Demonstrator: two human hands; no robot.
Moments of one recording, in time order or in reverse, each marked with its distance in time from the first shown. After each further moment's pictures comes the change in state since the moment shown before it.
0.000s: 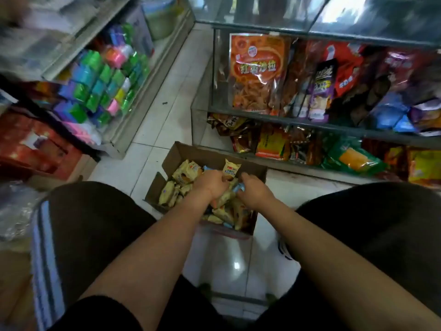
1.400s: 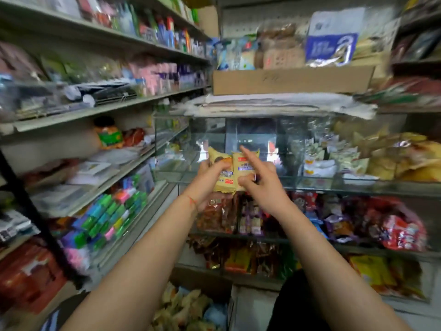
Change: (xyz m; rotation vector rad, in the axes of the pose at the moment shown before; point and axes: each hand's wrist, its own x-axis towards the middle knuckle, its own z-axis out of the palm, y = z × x) left_hand -0.146 0.226 -0.210 -1.226 0.285 0.433; right_hand -0.145 -0.011 -0.310 0.546 0.673 -0.664
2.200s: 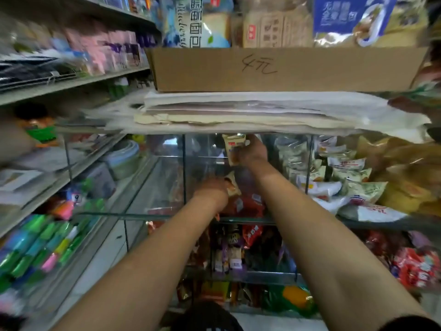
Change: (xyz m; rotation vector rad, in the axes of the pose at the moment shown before) left_hand 0.236 -0.022 0.090 1.504 -0.134 0.012; right_hand 0.257 0.132 -0.059 -0.330 0.237 0.473
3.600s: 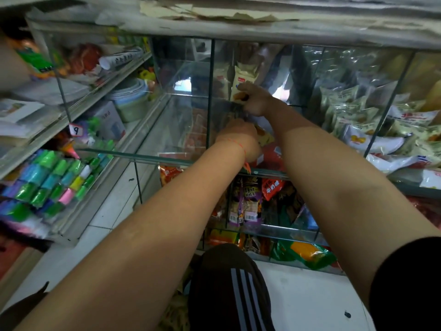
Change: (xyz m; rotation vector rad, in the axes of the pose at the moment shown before) left_hand 0.013 -0.007 0.017 -0.118 0.017 0.026; right_hand 0.068 0.031 0.092 -0.248 -0.423 -0.201
